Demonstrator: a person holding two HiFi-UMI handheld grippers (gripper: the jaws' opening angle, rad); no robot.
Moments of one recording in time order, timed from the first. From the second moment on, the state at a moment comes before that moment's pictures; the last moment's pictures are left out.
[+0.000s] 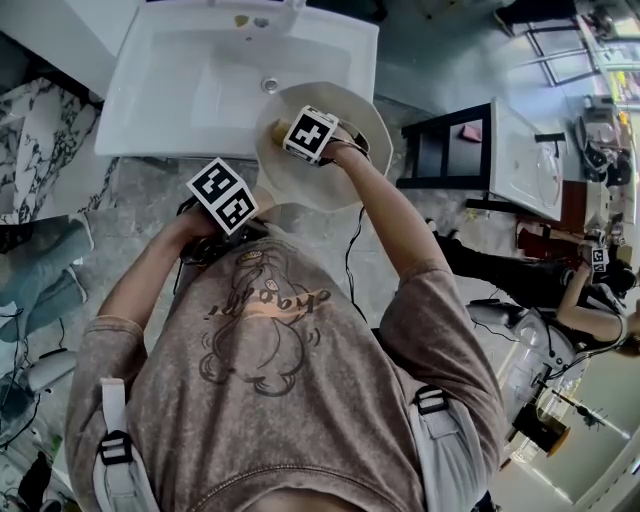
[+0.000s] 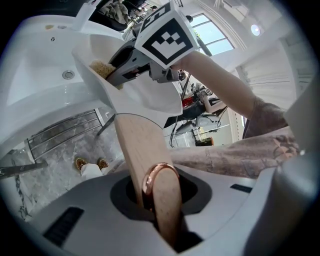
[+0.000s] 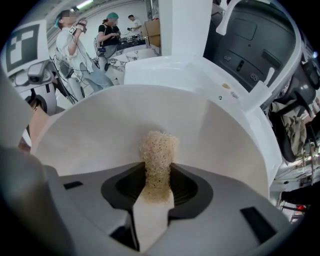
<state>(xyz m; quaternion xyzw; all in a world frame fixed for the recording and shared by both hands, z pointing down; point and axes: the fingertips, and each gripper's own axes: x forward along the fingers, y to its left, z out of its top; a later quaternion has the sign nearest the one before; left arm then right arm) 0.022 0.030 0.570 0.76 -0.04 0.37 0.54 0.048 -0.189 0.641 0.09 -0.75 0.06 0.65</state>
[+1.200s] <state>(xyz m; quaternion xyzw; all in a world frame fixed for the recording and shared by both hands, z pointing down) 0.023 0.028 0.571 0.76 -0.05 0.37 0.54 0.132 -0.220 0.646 0.13 -0.73 0.09 0.67</state>
